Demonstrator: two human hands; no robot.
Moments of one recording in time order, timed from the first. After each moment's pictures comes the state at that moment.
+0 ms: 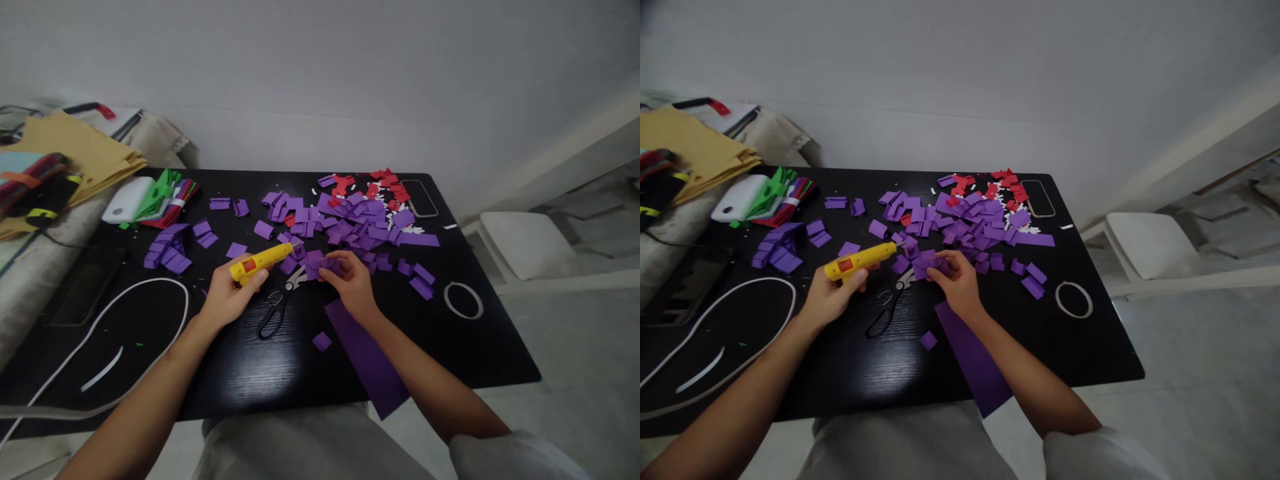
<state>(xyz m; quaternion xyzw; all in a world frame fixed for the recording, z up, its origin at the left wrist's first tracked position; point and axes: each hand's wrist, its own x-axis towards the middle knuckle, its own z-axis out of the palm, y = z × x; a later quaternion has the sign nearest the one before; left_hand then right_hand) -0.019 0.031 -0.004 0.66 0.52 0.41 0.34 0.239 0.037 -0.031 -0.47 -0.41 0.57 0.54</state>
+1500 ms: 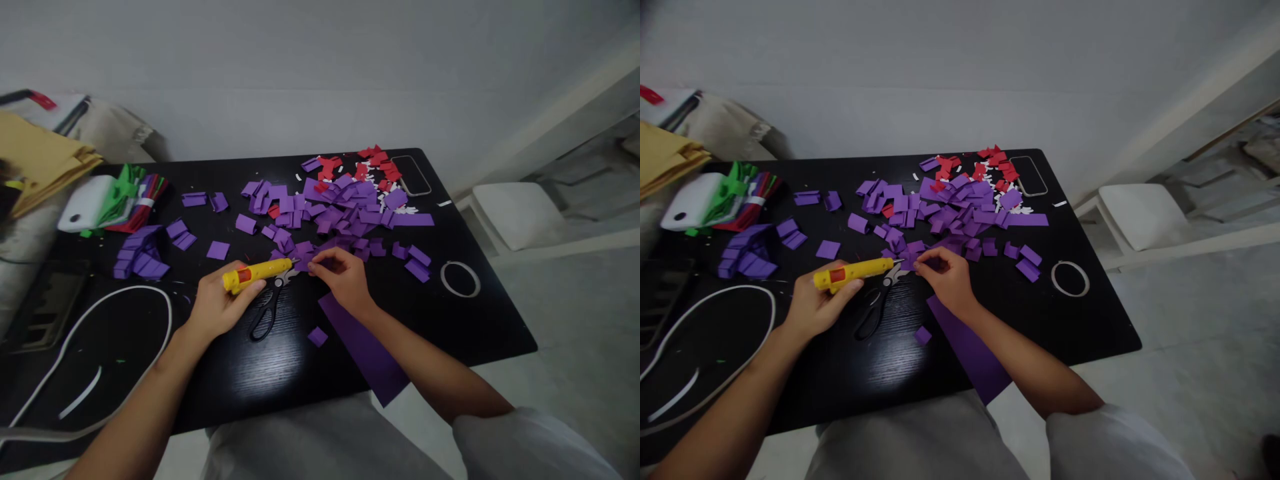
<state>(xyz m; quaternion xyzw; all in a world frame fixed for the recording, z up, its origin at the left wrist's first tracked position) -0.014 0.028 0.001 0.76 0.48 0.35 0.23 0.237 0.032 -0.029 -0.51 -0.43 0.52 0.53</state>
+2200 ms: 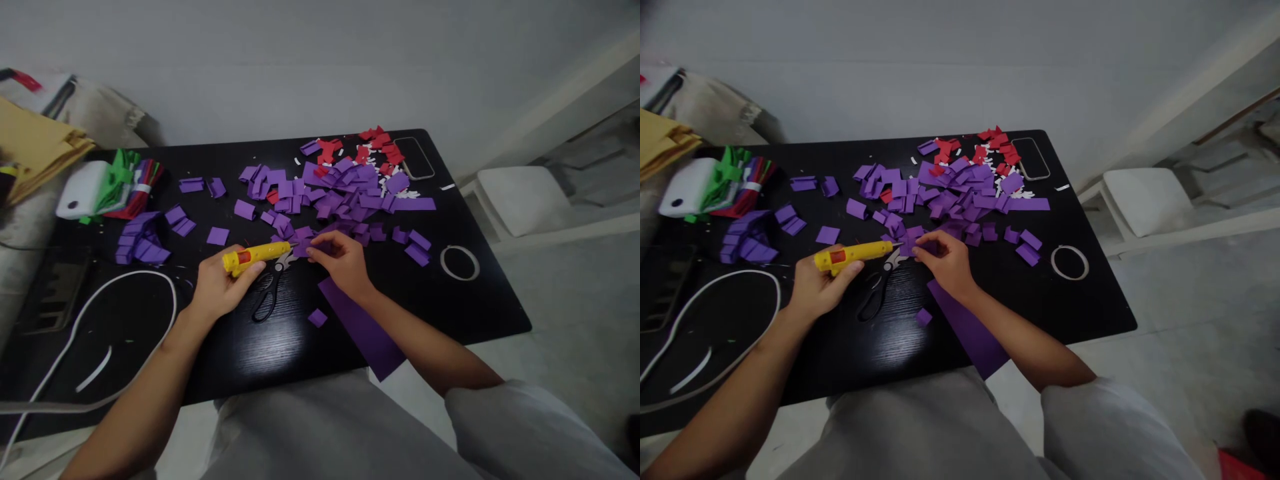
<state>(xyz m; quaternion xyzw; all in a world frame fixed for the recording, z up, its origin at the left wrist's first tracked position) -0.014 0.029 0.001 0.78 0.49 0.34 0.18 0.238 0.033 -0.039 -0.51 -0.46 0.49 0.53</state>
